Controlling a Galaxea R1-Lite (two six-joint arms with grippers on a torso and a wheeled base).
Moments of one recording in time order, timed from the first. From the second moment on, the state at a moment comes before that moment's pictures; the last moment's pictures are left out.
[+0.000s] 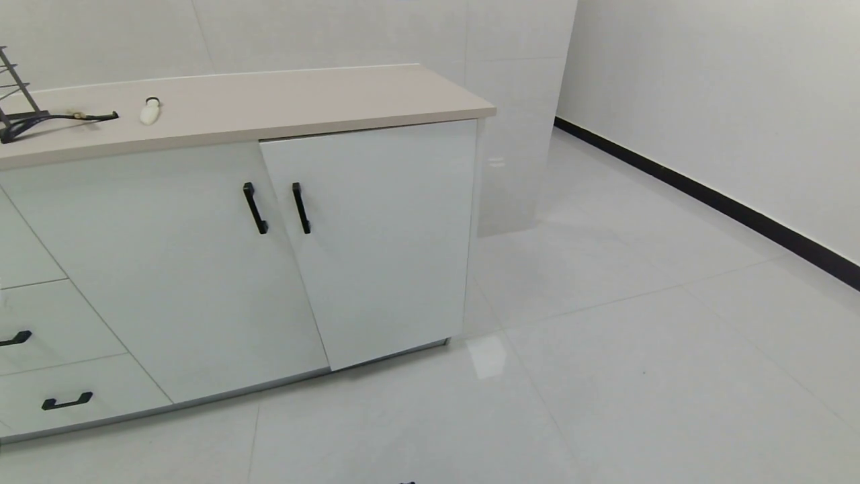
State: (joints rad) left arm 0.00 0.00 0.00 0.00 -0.02 -0.05; right arm 0.00 0.00 0.00 0.00 0.00 0.00
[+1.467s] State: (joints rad) left arm 0.00 0.00 0.00 0.00 -0.02 -0.05; right arm 0.00 0.00 0.00 0.00 0.00 0.00
